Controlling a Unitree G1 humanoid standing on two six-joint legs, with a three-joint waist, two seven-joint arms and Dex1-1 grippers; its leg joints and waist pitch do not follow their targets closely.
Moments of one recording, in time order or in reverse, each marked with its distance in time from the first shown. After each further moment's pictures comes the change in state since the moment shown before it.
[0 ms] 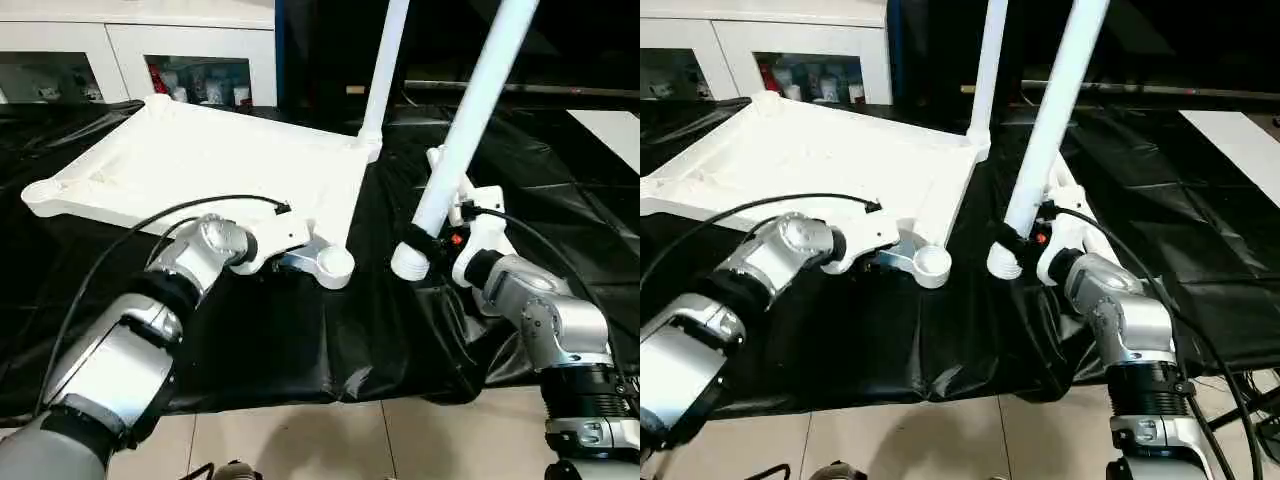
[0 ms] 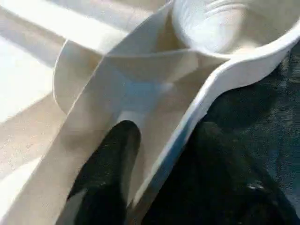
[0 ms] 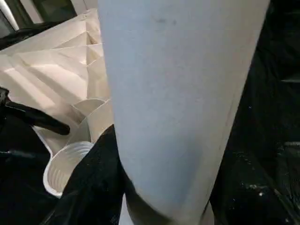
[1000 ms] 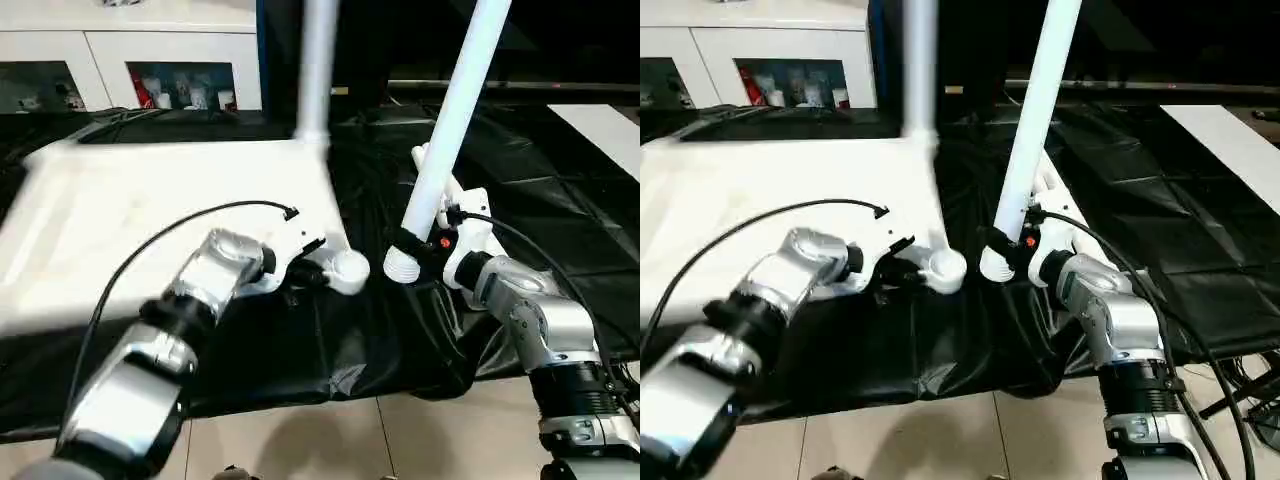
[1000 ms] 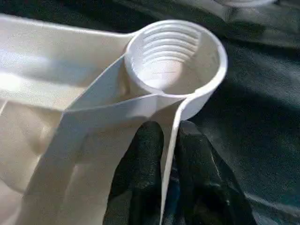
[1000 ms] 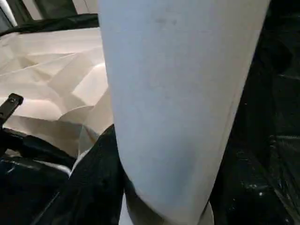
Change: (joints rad) left arm 0.229 -0.082 0.187 -0.420 -0.127 0.412 0.027; right arm -0.007 0.014 0.034 0.035 -0.030 -0.045 0.021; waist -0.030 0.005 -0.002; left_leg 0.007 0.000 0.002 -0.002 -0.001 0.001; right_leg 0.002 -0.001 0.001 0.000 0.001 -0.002
